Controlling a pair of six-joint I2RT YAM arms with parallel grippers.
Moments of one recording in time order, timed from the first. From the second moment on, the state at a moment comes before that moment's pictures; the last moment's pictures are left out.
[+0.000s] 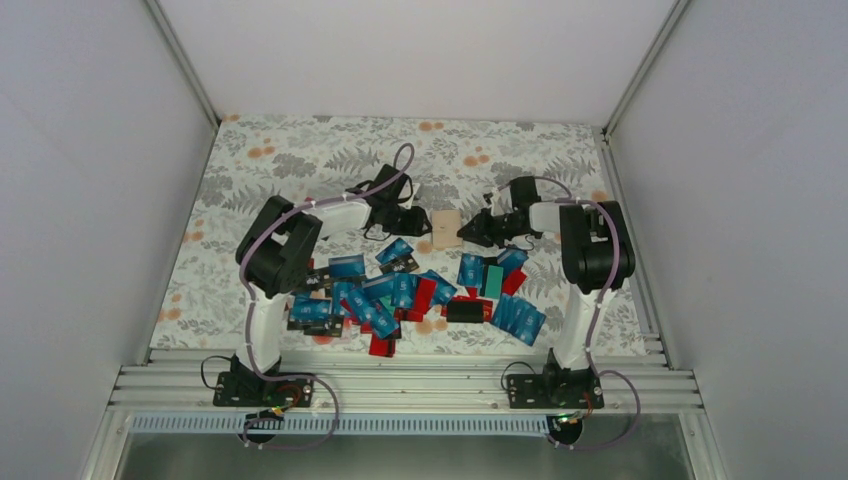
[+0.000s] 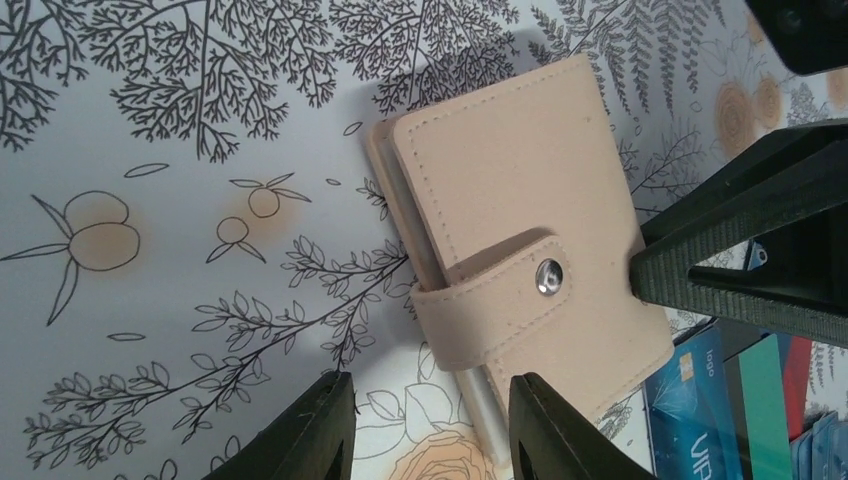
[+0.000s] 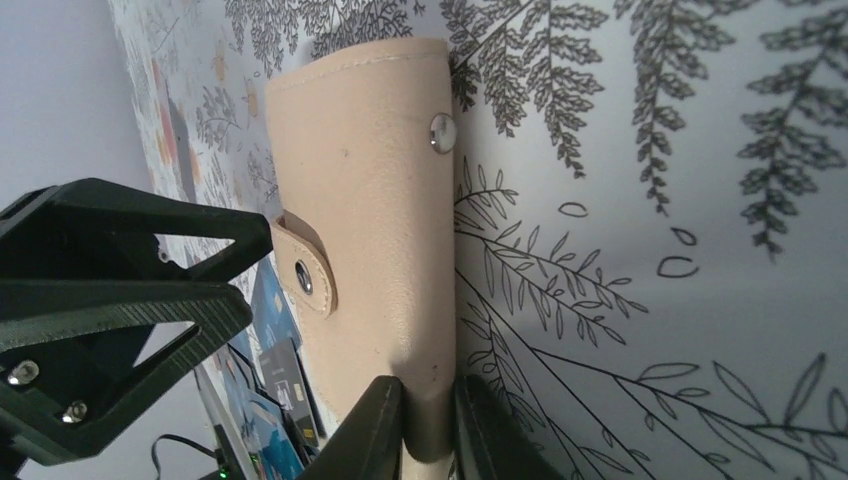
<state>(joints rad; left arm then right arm) -0.57 2.09 1.38 -0.26 0.41 -0.43 0.14 2.01 1.08 -0.26 -0.87 0.42</state>
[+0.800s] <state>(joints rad) -0.59 1.95 1.24 -0.20 0.37 -0.35 0.21 1.87 1.04 -0.30 -0.75 0.44</state>
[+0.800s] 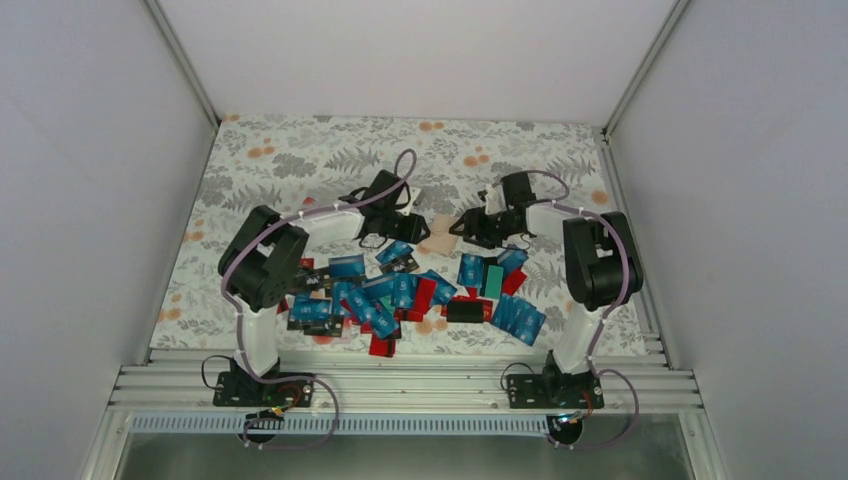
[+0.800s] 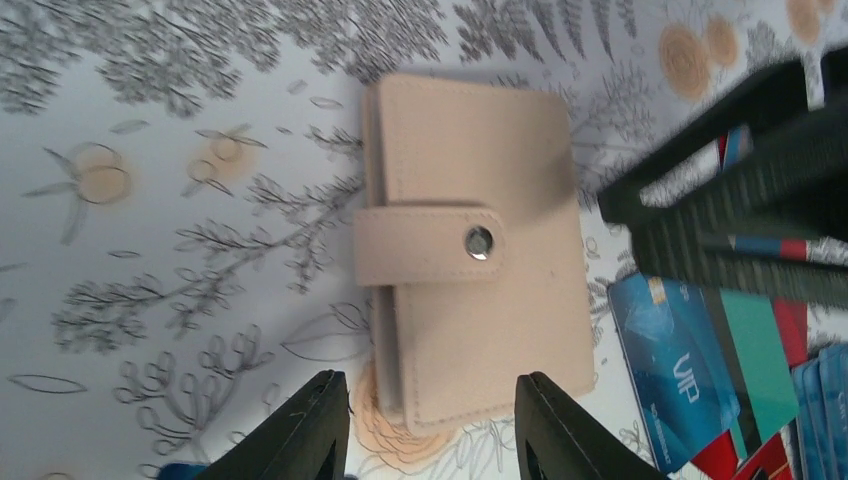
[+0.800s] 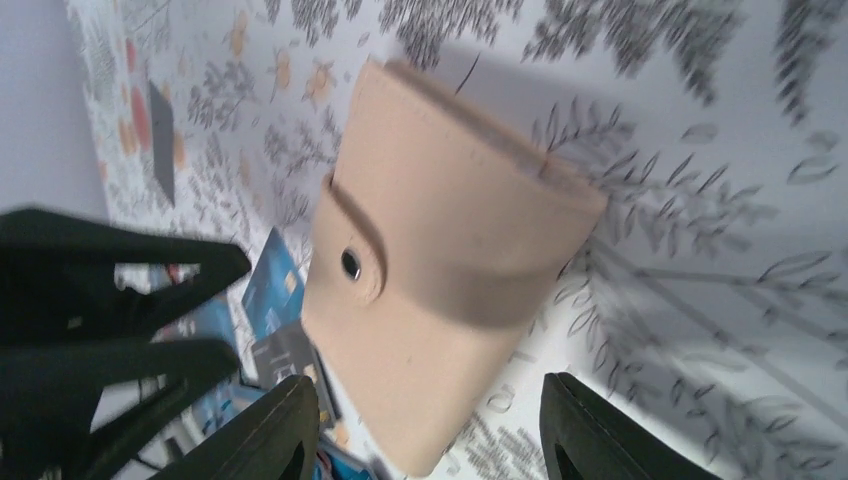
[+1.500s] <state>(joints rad) -0.65 2.05 1.32 -0.29 0.32 -0.30 0.21 1.95 1.07 -0.22 -0.69 0.49</state>
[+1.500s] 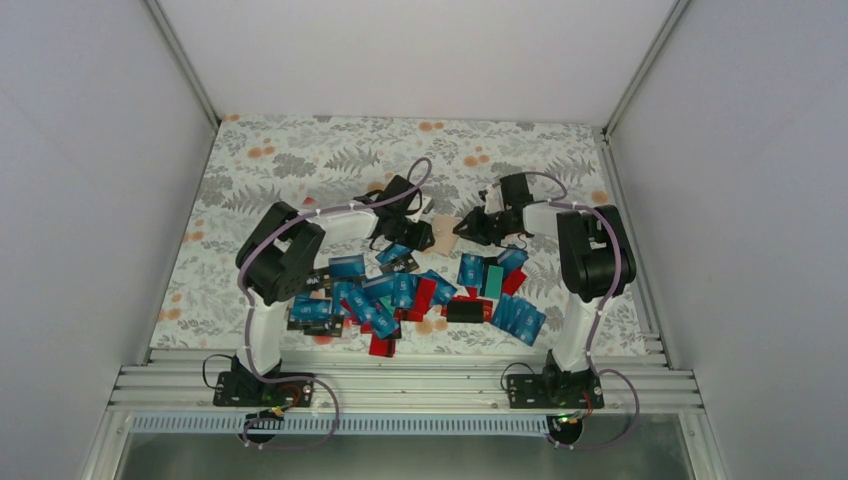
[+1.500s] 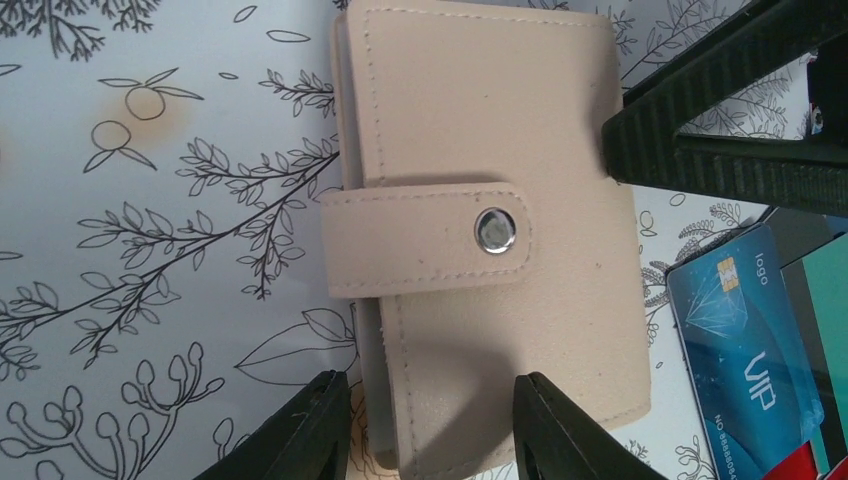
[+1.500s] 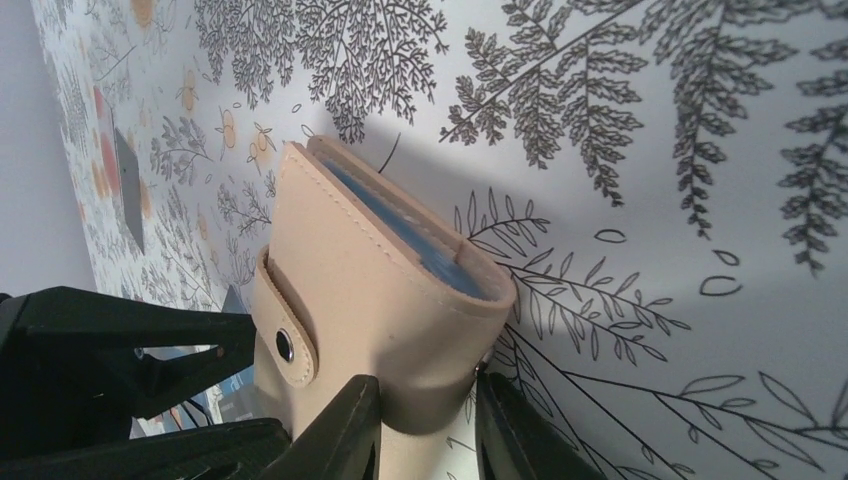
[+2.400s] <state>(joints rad) -0.68 2.05 1.34 -0.31 0.28 -0.40 0.20 1.92 0.98 -0.09 -0.74 0.48</state>
